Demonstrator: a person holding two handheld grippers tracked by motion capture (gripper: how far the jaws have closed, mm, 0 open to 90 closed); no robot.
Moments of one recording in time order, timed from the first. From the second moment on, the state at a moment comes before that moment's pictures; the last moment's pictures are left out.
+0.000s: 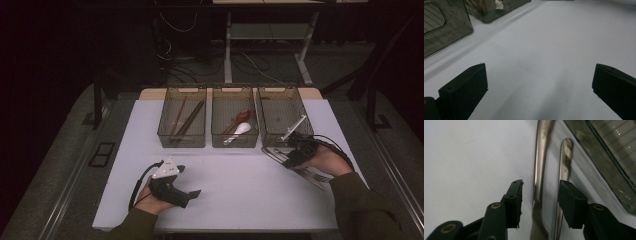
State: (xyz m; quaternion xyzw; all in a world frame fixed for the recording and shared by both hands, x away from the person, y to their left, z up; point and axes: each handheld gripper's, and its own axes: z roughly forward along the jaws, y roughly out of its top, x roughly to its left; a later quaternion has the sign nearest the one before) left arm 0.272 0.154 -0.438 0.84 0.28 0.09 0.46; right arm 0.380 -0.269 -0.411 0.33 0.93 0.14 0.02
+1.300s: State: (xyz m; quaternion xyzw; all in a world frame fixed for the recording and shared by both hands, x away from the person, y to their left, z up) left arm 0.272 0.154 -0.439 0.84 0.27 0.08 0.46; right arm 0.390 -0.249 -0.416 0.32 0.94 0.07 -0.01
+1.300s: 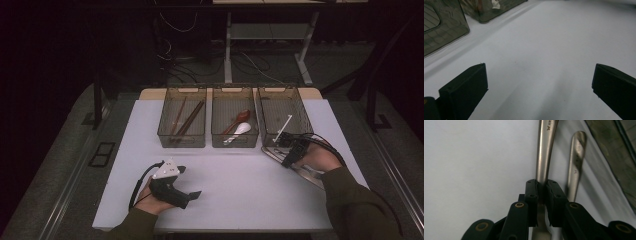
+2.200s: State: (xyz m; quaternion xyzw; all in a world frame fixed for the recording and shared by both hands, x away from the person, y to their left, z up) left arm 0.270 0.157 -0.438 0.84 0.27 0.08 0.47; right arm 0.368 -0.287 -0.376 0.33 0.91 0.25 0.03
